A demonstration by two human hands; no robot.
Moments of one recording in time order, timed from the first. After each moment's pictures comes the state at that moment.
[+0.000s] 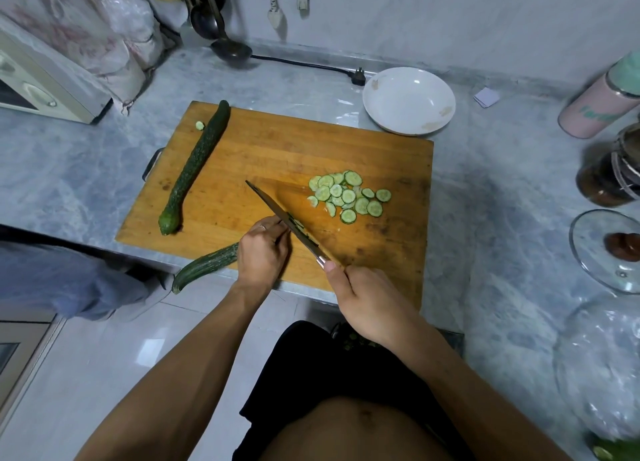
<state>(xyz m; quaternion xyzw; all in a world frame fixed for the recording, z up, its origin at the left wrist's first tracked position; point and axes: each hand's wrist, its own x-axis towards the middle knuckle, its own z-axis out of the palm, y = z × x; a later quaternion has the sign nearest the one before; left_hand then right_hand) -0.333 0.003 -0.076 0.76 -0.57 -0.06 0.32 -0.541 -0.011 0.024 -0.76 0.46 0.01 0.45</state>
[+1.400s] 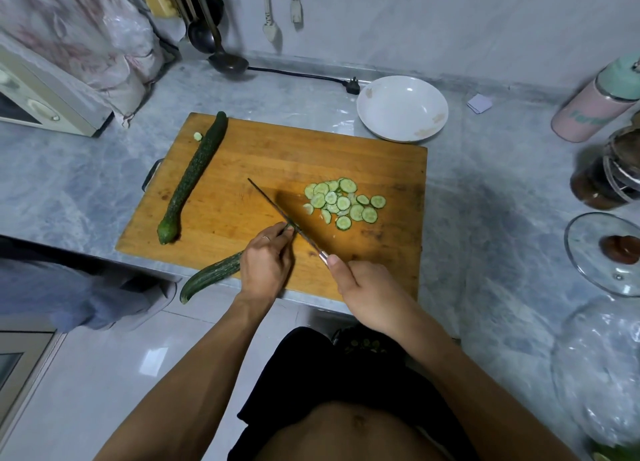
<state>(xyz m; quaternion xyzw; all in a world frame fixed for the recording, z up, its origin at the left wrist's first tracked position) -0.348 0.003 -0.084 0.77 -0.56 -0.03 0.30 -0.546 -0.030 0.022 -0.77 0.46 -0.02 0.45</state>
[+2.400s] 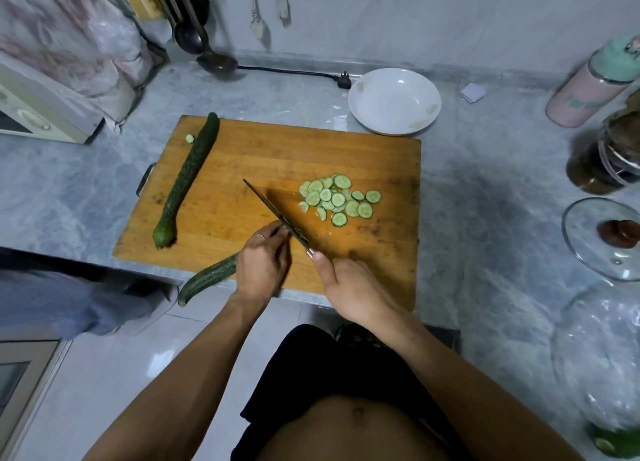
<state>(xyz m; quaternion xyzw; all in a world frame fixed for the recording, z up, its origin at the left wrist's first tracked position) -0.343 0.003 -0.081 0.76 -0.59 -0.04 0.27 -0.526 -0.026 0.012 -0.75 0.48 0.00 0.46</state>
